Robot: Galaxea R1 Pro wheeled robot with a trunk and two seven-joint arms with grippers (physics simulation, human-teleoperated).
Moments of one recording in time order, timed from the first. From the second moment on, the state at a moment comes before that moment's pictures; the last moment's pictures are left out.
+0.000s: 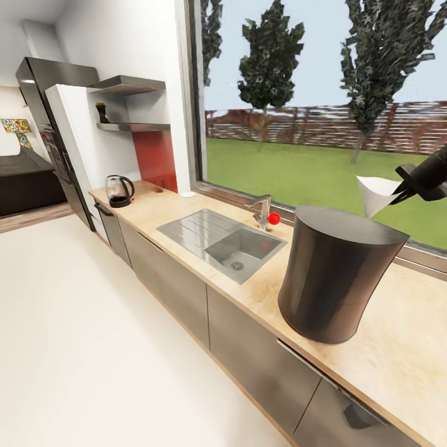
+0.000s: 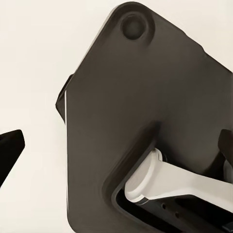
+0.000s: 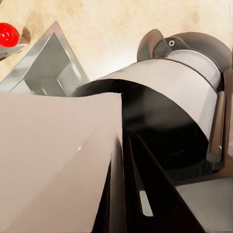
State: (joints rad) left arm 0.11 -0.08 0.00 -0.01 0.60 -0.42 -0.06; right arm -2.03 -0.46 -1.67 0.02 -0.02 0.68 -1.45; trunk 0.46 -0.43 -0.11
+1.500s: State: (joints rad) left arm 0.11 -0.08 0.00 -0.01 0.60 -0.42 -0.06; right arm -2.00 -0.43 -1.67 0.02 -0.02 0.58 -1.44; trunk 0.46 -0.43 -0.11
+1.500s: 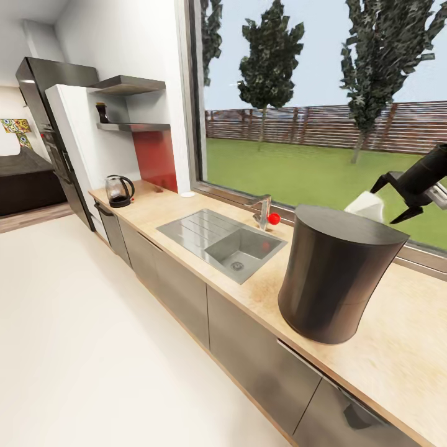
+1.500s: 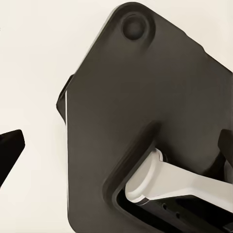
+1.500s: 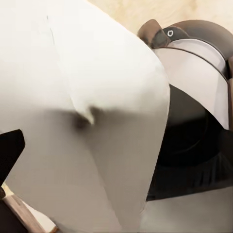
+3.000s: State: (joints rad) left arm 0.11 -0.08 0.00 -0.01 0.60 -0.41 -0.06; right arm -1.99 -0.41 -1.66 0.02 0.03 0.52 -1.35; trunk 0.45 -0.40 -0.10
